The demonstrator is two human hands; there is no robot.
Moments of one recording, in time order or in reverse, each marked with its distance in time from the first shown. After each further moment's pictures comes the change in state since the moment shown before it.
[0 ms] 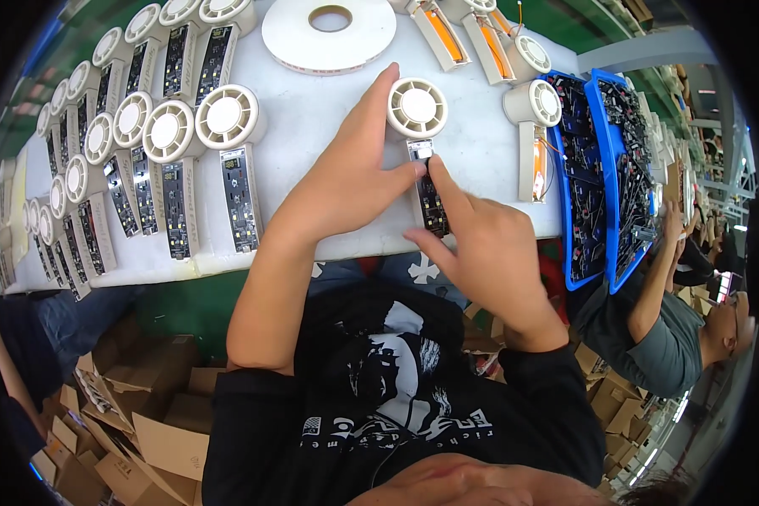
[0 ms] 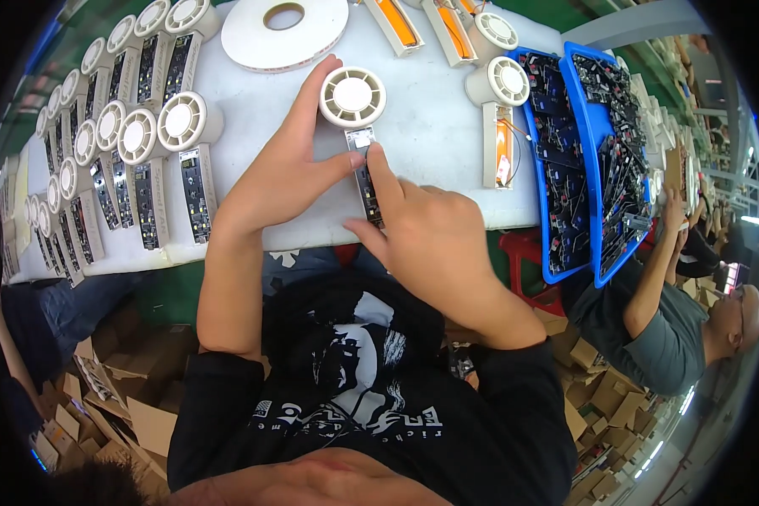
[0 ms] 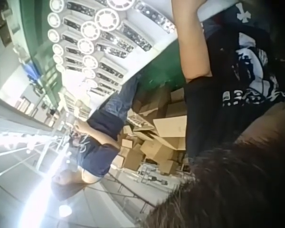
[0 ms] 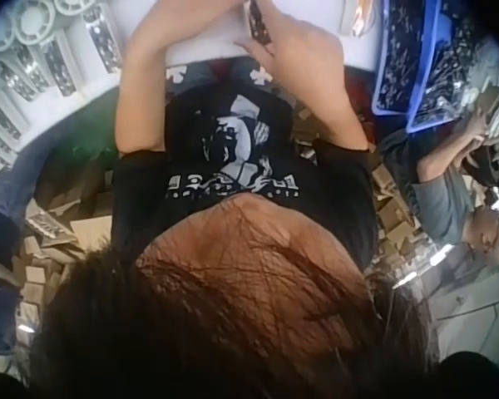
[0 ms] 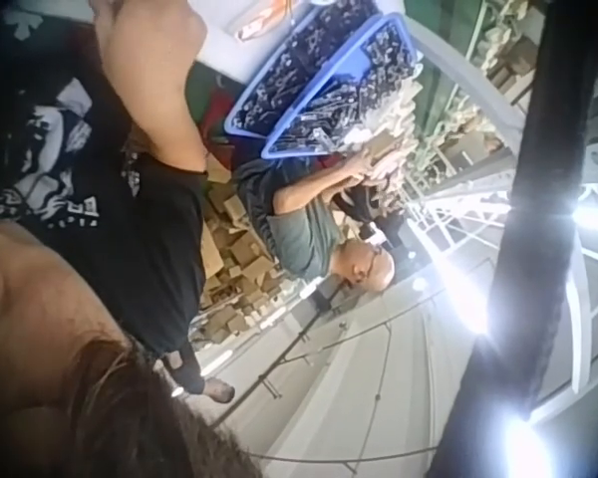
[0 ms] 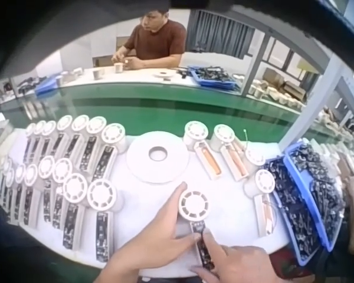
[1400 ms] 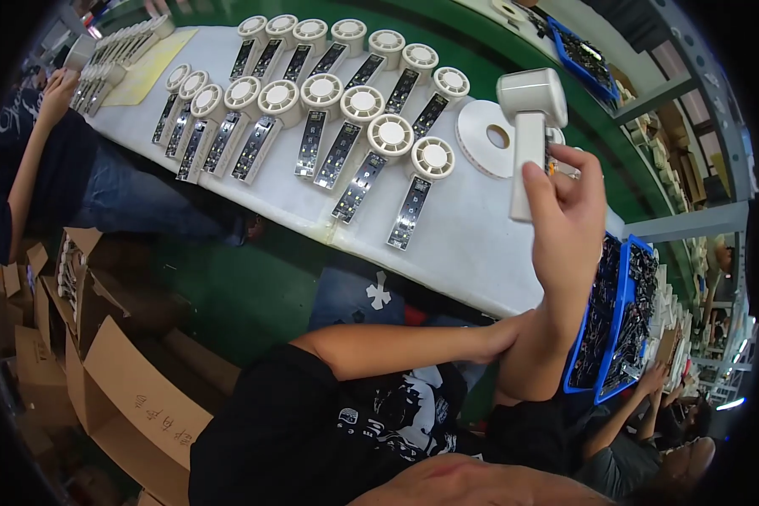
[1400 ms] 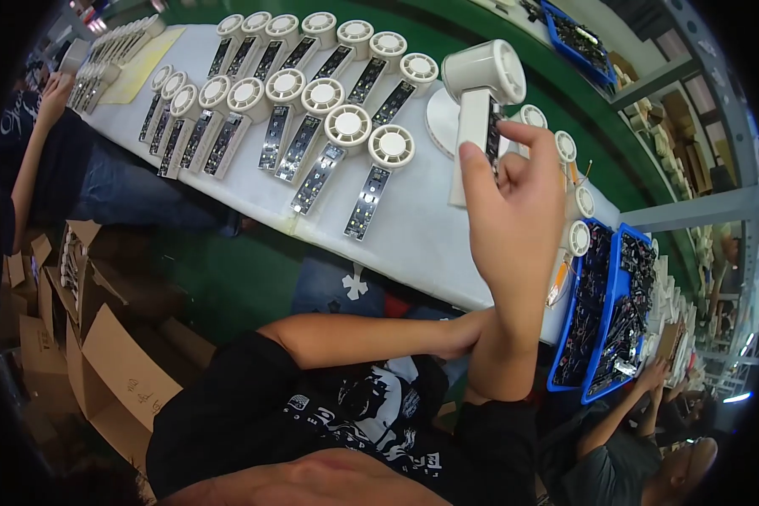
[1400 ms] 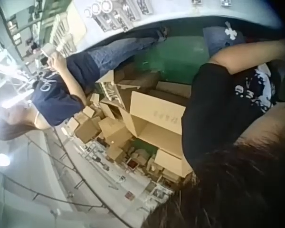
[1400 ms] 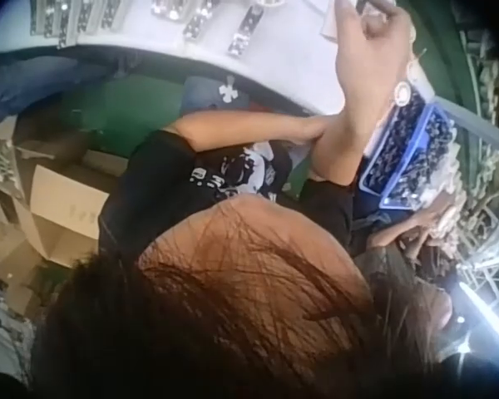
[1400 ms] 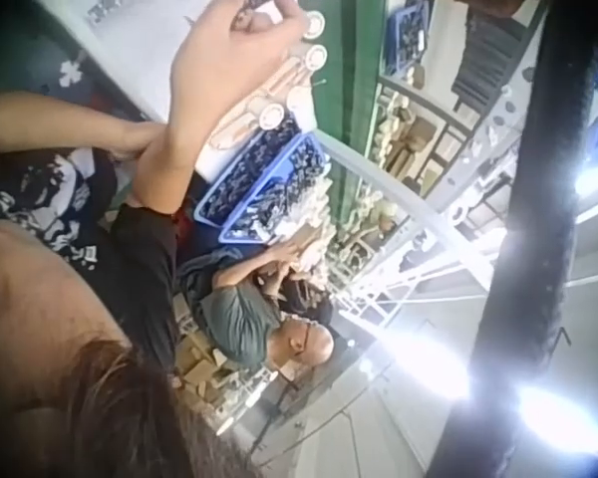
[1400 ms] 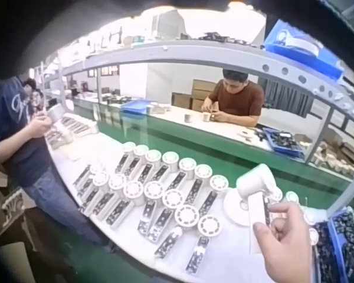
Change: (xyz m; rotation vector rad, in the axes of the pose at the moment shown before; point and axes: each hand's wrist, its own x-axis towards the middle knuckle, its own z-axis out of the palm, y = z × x) left_hand -0.051 0.011 0.146 -1.243 -0.244 -0.475; right_hand 0.100 -0.078 -0.050 0.788 0.323 0.101
